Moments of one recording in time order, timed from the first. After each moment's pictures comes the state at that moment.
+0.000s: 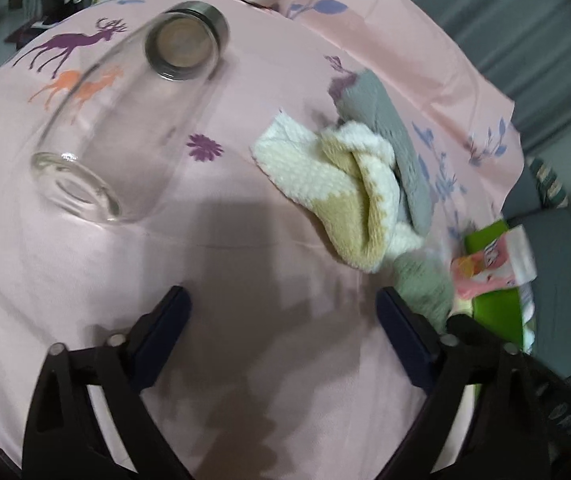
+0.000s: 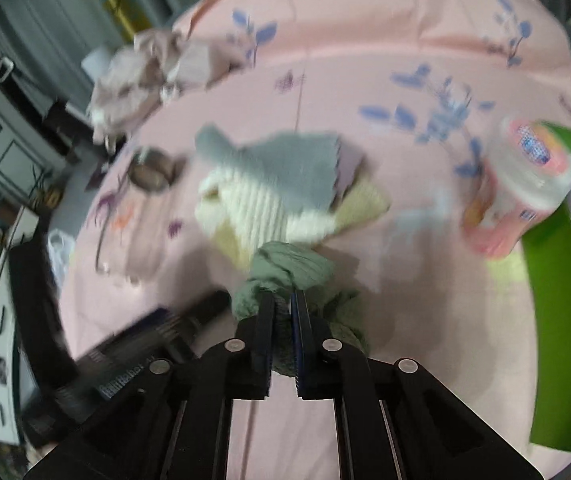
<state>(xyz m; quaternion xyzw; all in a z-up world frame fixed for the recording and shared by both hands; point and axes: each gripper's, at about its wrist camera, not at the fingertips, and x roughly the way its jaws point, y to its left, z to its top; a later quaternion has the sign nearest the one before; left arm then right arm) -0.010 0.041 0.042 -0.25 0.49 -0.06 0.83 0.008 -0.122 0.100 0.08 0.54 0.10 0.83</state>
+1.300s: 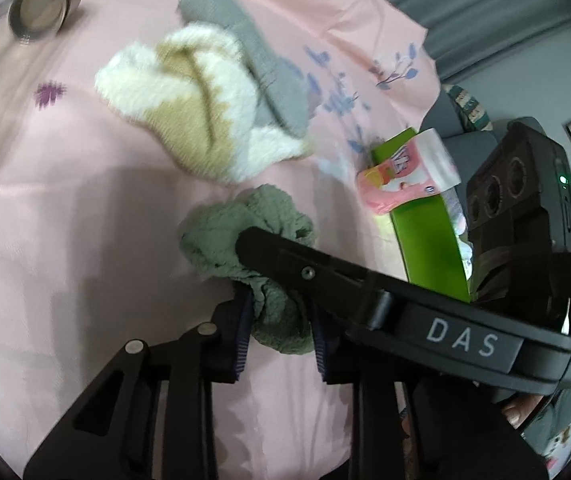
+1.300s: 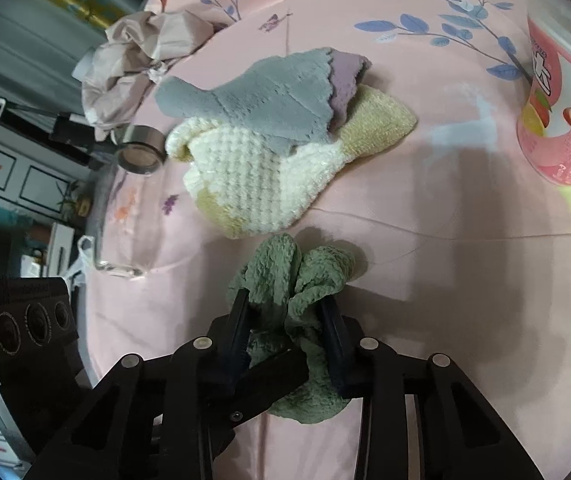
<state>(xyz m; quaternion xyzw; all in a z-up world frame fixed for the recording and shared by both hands) -0.016 -0.024 0.040 -0.23 0.51 -0.26 0.78 0.017 -0.141 0.043 0.20 0.58 0.14 0.78</state>
